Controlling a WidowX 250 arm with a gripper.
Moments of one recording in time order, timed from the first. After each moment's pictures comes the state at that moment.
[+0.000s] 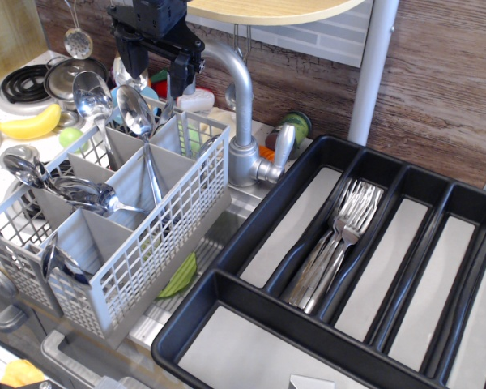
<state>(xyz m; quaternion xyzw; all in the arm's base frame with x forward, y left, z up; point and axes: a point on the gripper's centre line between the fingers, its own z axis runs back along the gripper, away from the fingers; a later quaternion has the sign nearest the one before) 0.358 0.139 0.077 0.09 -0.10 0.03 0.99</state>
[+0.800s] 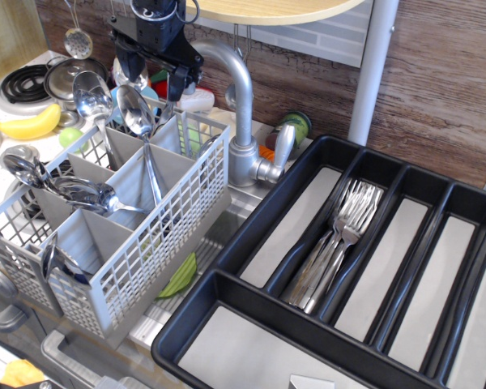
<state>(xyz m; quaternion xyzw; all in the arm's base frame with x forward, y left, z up) 0.374 0.155 0.062 0.15 -0.16 0.06 0.97</state>
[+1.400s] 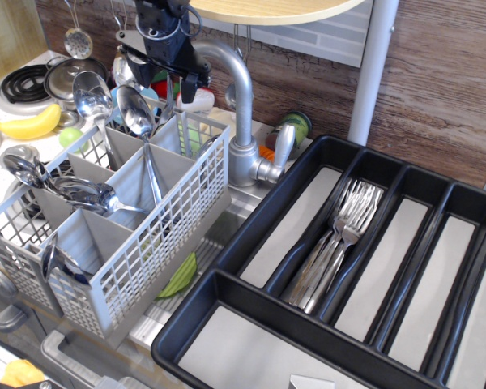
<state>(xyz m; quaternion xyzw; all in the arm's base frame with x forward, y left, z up) 0.392 0.155 0.044 0.12 -0.23 0.09 0.96</state>
